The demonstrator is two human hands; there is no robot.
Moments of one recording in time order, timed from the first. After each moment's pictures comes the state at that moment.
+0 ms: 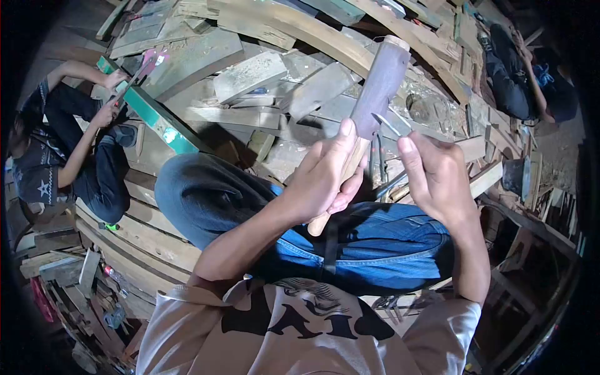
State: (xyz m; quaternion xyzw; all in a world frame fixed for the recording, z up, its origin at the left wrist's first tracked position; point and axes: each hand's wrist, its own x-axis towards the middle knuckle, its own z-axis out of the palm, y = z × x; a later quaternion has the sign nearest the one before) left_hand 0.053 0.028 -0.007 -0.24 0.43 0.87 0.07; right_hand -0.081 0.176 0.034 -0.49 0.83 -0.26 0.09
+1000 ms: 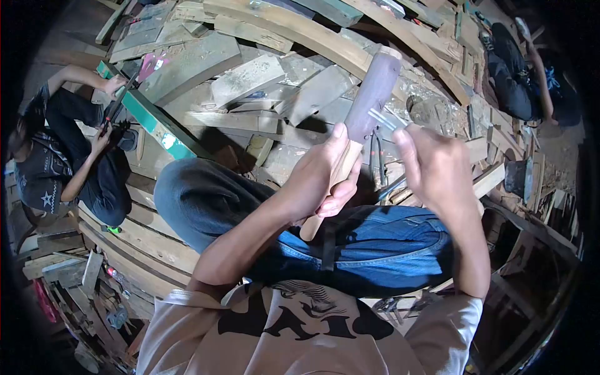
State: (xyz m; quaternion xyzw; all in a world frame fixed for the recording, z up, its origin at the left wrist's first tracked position) left_hand 0.042 0.021 -0.015 -0.21 0.37 0.89 0.13; right_hand -0.102 0.171 0.029 -0.53 0.84 -0.13 0.02
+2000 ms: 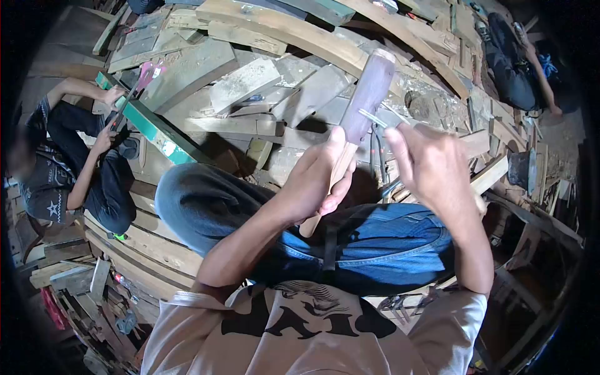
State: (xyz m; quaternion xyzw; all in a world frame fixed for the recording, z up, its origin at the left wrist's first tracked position) left_hand 0.038 0.030 -0.020 -0.25 0.46 0.85 0.10; right_hand -0.103 0.176 0.024 -0.50 0.86 -0.09 0.02
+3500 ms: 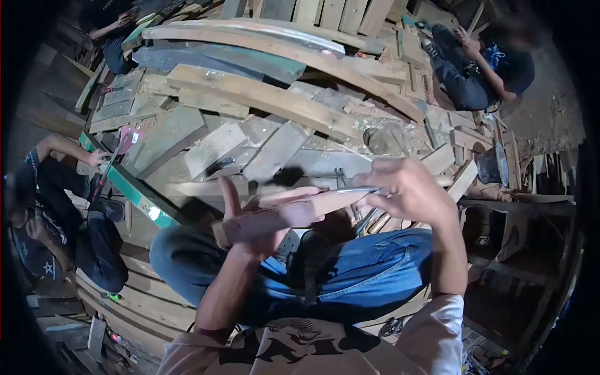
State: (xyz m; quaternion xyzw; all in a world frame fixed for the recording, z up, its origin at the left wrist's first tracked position) left_hand 0.038 0.003 -0.067 0.03 0.14 0.99 0.02; right_hand -0.151 0.205 0.056 -0.58 0.77 -0.22 0.19
